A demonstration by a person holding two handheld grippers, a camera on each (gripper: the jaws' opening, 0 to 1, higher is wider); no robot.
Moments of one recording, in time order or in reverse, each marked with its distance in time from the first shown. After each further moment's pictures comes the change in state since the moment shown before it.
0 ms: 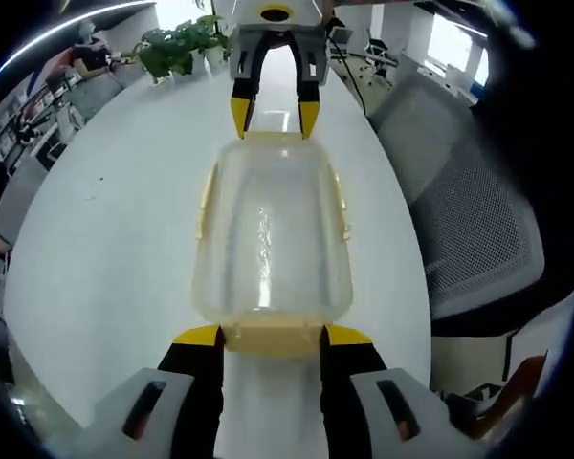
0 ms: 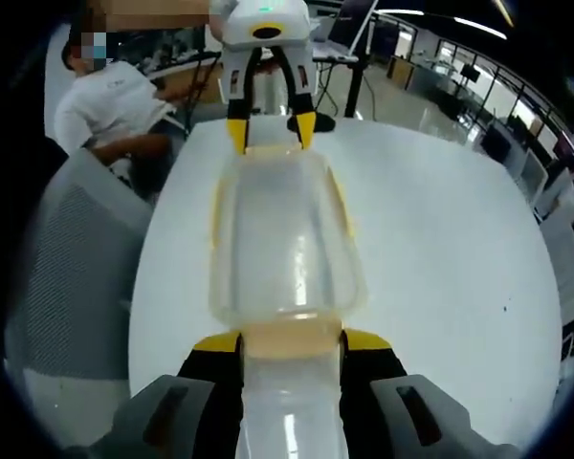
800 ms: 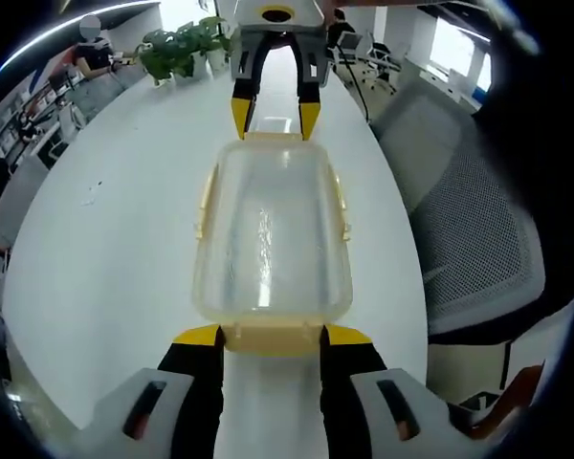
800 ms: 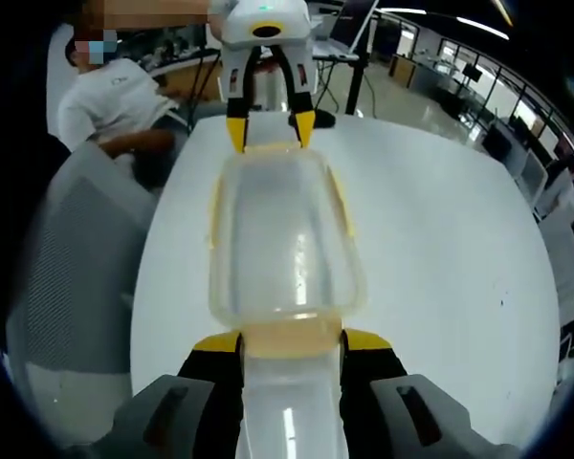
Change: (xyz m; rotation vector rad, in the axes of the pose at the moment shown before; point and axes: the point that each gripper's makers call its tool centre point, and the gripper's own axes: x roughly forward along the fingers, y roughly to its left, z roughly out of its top) left arm 0.009 -0.005 0.015 -0.018 -0.013 0.001; right arm -0.008 0.000 -0.016 -0.010 0.019 0.000
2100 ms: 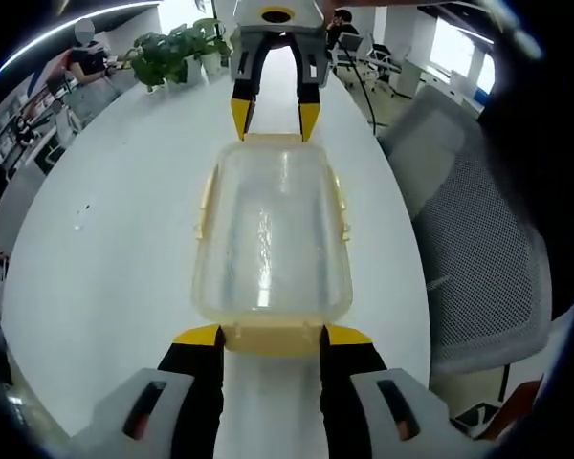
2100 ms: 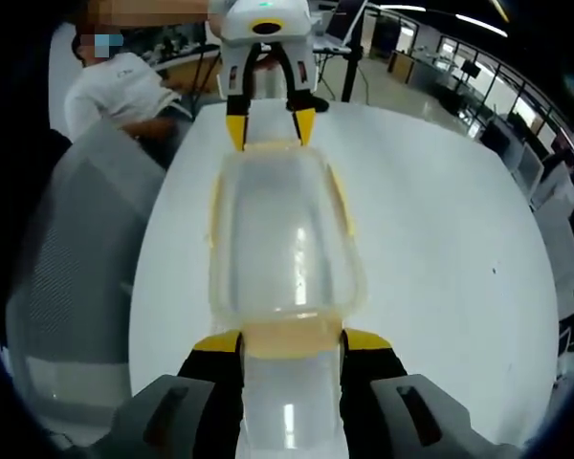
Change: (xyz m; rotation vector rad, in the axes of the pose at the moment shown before) left arm 0.032 -0.001 0.049 0.008 -0.004 0.001; right arm -0.026 -0.004 -0.053 0.001 0.015 -0.006
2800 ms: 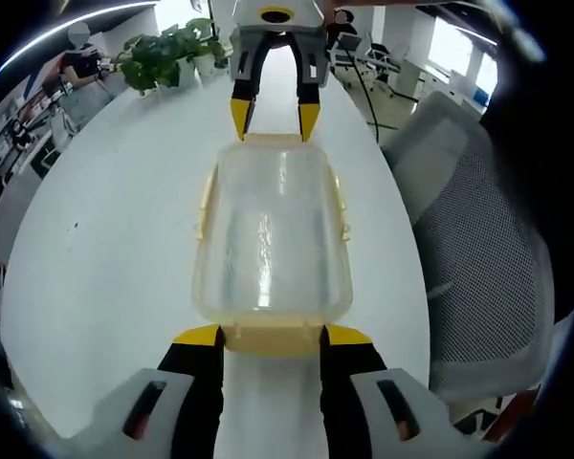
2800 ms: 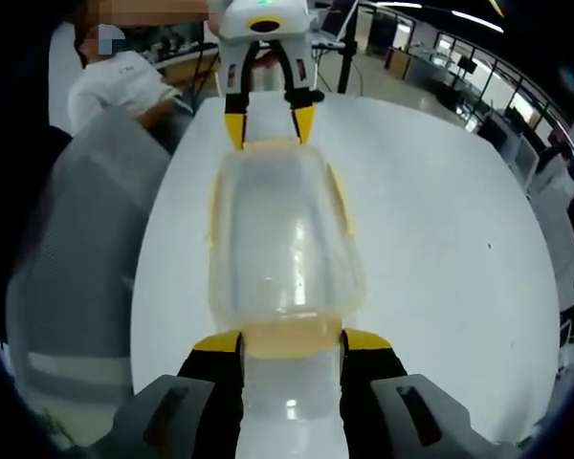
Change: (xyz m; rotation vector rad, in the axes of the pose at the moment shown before) left arm 0.024 -0.002 0.040 0.011 0.007 -0.012; right arm -0.021 0.001 -0.041 0.016 0.011 -0.002
